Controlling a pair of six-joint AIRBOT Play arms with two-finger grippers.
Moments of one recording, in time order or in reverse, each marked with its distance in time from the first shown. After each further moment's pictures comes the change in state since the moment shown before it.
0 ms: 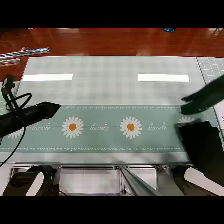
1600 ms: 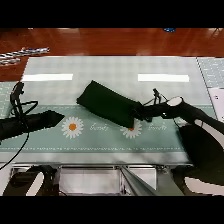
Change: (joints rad) left arm 0.000 0.000 0.000 0.018 -0.200 -0.072; right arm 0.822 -0.215 -1.129 0.699 -1.037 -0.365
